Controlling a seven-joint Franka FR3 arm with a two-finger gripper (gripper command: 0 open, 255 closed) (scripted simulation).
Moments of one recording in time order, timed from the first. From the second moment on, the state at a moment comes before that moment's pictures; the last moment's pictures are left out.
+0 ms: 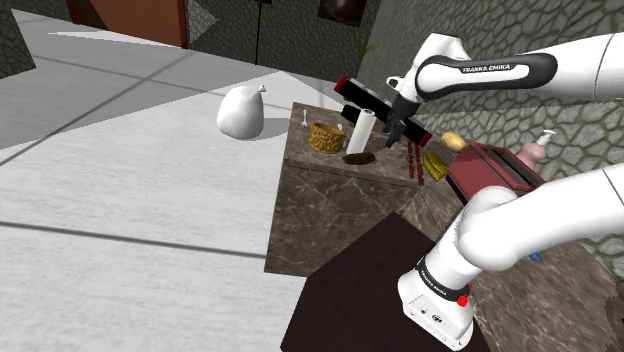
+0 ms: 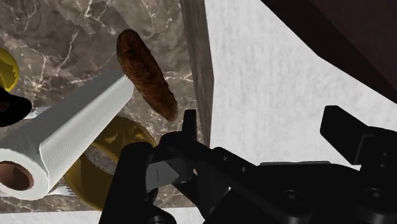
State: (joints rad) arm 0.13 -0.58 -0.50 -2.53 -0.30 2.10 -0.88
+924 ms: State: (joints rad) arm 0.35 0.09 -0.82 -2.35 0.13 2.49 -1.74
